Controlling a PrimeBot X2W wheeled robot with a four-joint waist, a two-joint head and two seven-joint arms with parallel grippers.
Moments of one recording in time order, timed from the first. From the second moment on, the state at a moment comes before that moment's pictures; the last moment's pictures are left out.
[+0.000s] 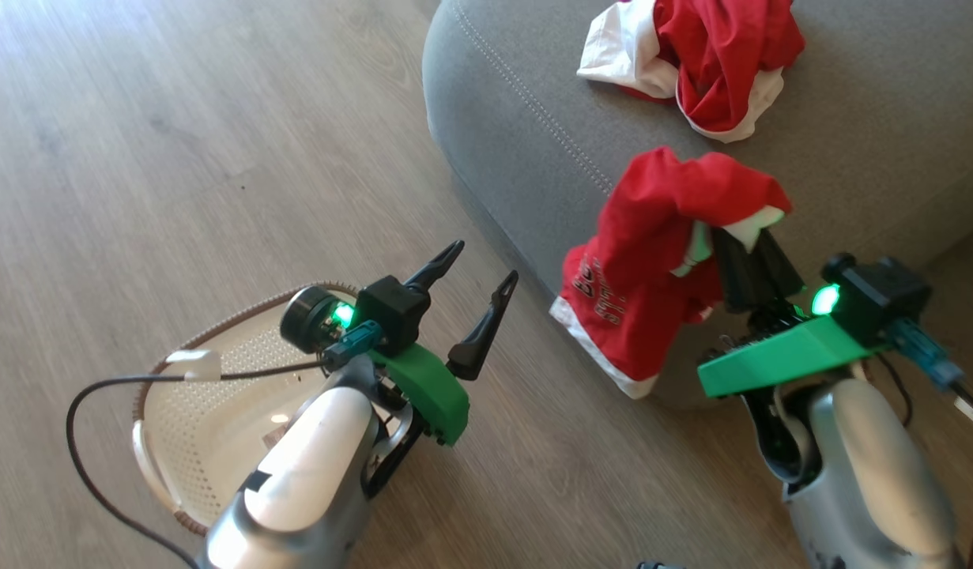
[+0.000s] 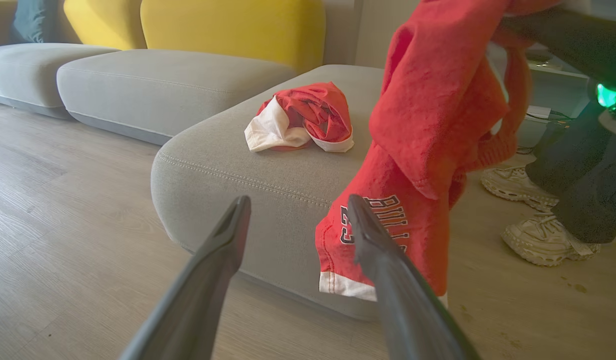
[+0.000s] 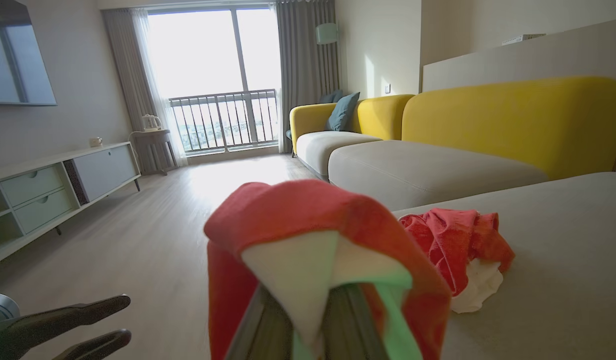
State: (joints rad) left arm -0.48 0.05 -0.57 0.48 -0.28 -0.12 -0.25; right arm -0.29 -0.09 0.17 0.15 0.28 0.13 -0.26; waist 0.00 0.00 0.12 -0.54
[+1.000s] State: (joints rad) left arm -0.53 0.11 -0.59 0.49 -0.23 -0.13 -0.25; right arm -0.81 -0.35 0.08 0.14 0.14 0.13 -0.26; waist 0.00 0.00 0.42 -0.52
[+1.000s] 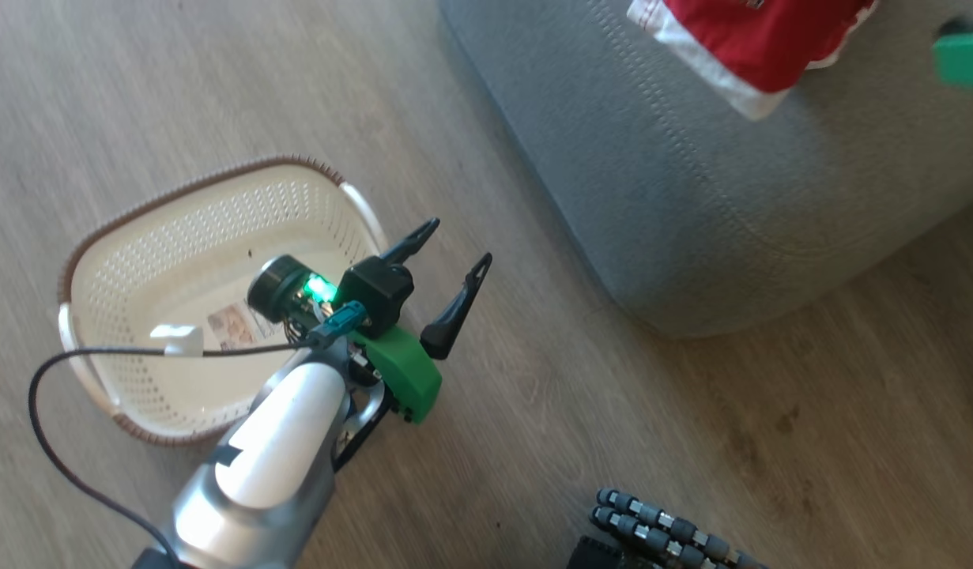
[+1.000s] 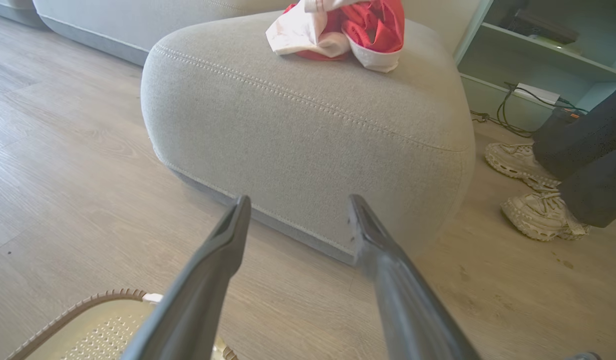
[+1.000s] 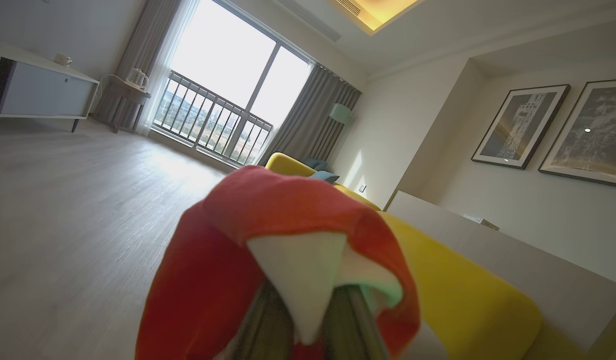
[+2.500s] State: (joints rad) left arm -0.64 0.17 -0.74 0.54 -0.25 -0.13 -0.25; right arm -1.05 -0.46 -0.62 1.12 -0.01 0.13 -0.25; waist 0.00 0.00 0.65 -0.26
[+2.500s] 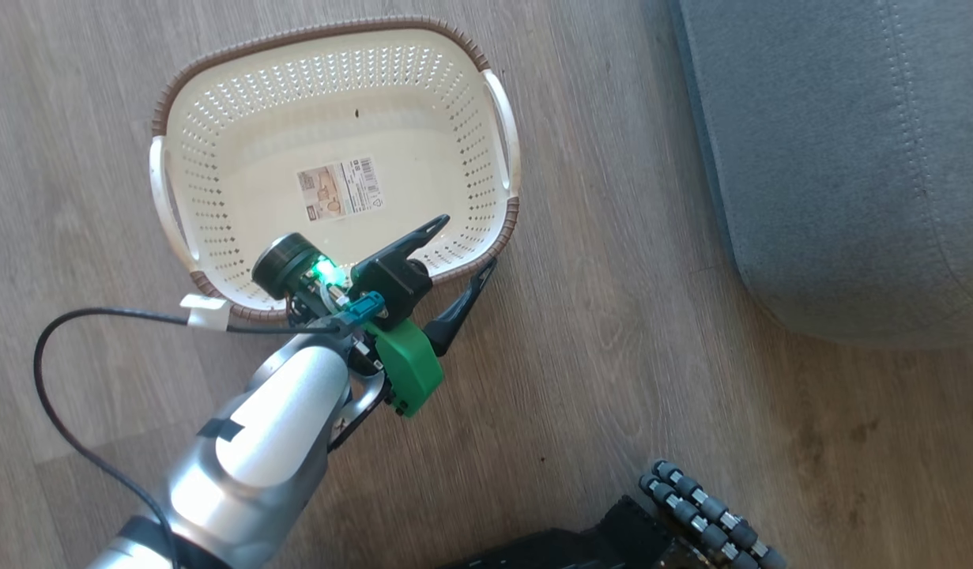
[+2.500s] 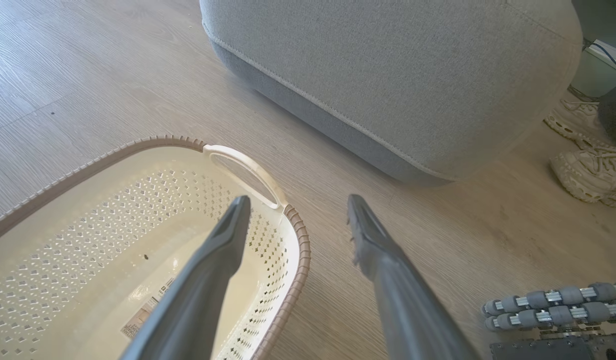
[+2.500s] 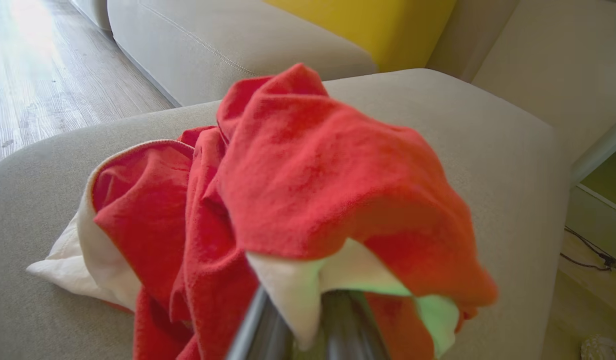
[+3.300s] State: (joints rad) left arm -0.57 0.10 -0.64 0.55 -0.28 -0.12 -0.25; right arm -0.58 -0.38 -0.14 0.74 0.27 0.13 -0.26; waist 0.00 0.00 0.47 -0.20
